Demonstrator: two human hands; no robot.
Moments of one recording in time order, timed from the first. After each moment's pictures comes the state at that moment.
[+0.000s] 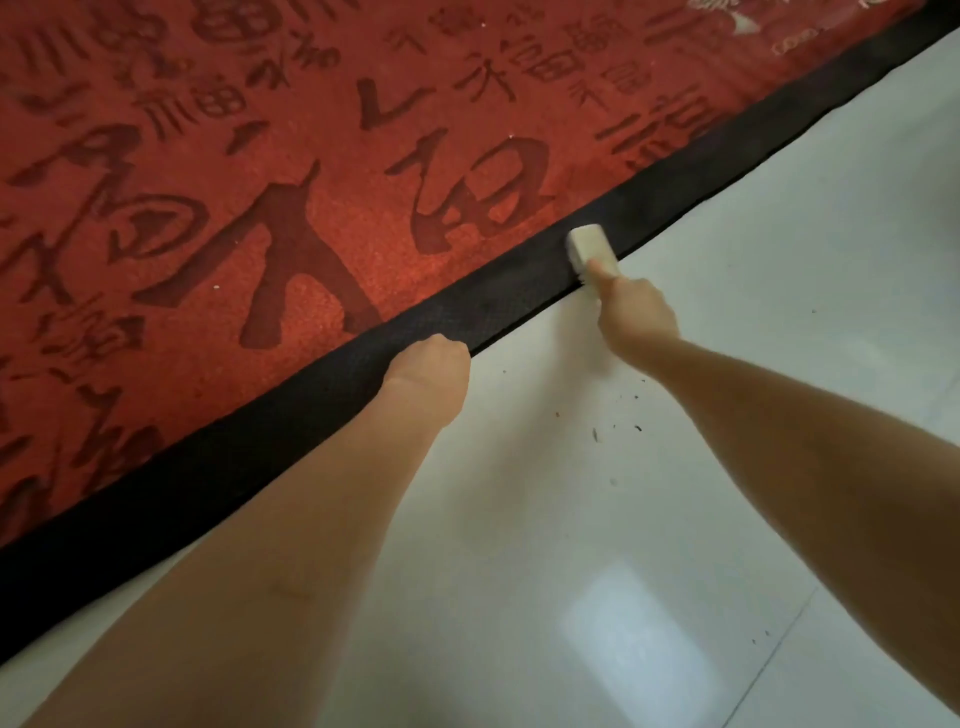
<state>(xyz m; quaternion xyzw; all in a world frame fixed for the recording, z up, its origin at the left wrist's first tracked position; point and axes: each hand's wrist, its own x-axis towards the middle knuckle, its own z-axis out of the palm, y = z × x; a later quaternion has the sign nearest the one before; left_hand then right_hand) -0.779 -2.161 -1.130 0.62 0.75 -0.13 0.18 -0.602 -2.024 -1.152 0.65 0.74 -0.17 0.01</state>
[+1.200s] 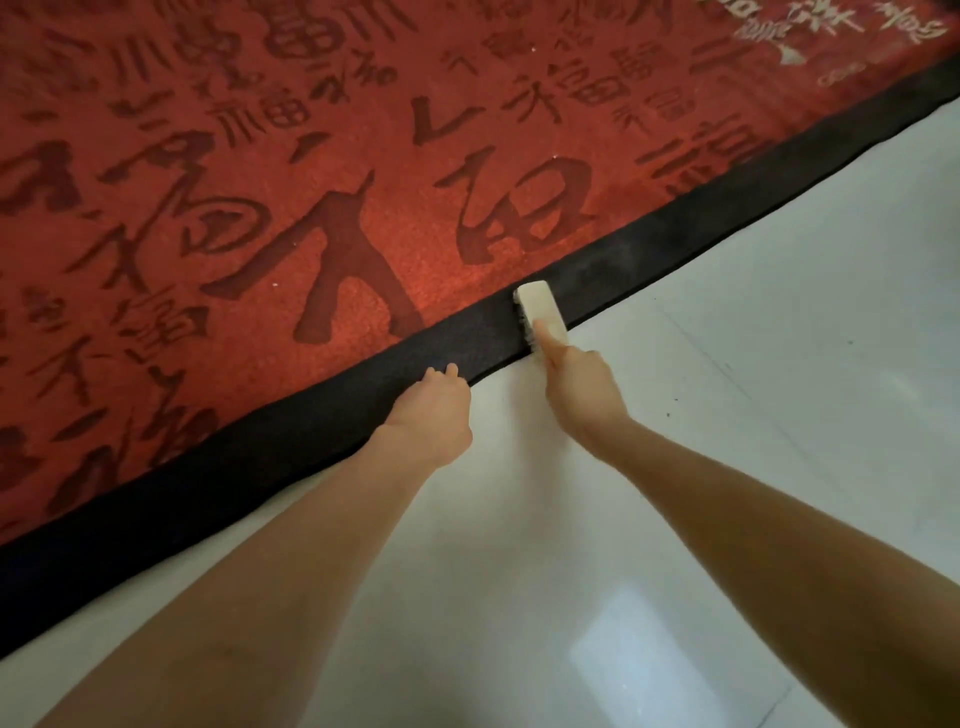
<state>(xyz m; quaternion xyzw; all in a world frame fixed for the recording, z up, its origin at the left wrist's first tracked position) -0.801 -2.201 -1.148 0.62 0.74 -0.15 0.21 -0.658 -2.118 -1.150 0.54 0.80 -0.25 0.00</state>
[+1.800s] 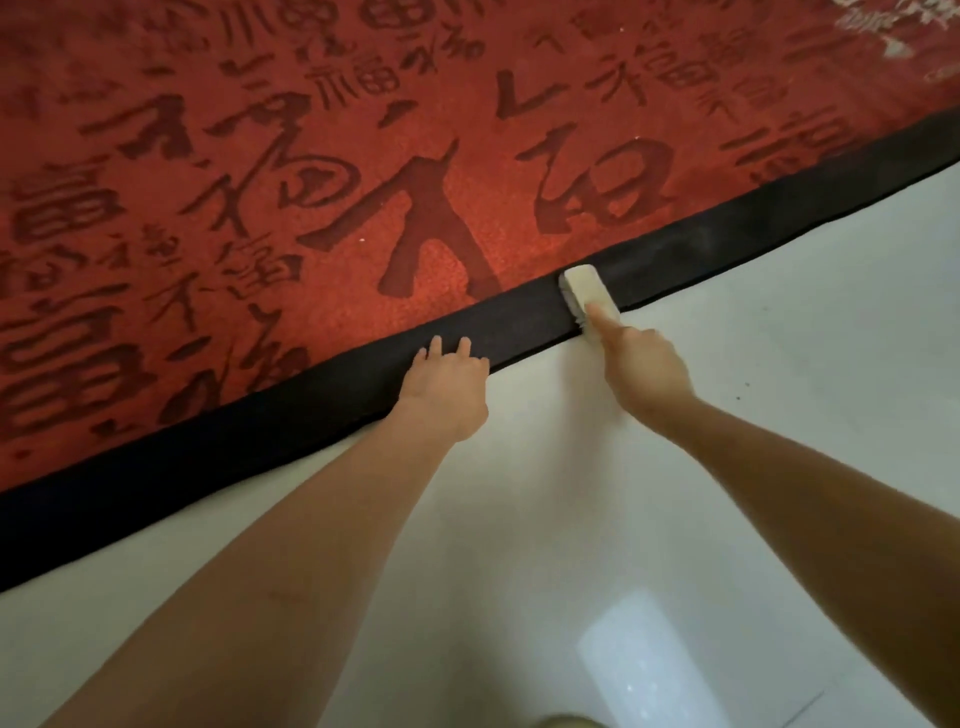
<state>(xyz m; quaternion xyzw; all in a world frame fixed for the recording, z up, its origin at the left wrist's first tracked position) -0.841 -2.255 -1.154 0.57 0.77 -0.14 0.23 -0.670 -2.132 -1.154 0.52 0.84 -0.16 0.07</state>
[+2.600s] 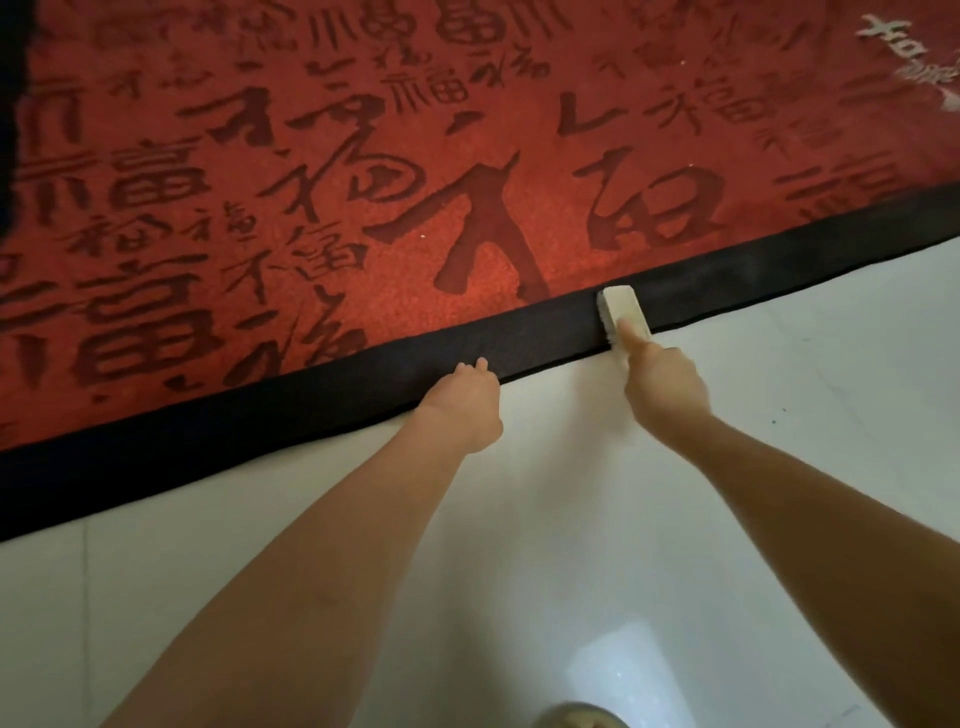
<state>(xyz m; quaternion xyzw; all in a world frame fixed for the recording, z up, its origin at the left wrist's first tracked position) -0.849 -2.296 -1.142 0.54 0.79 -0.10 0.29 -0.690 -2.161 -1.143 0.54 0.83 -0.15 0.07</state>
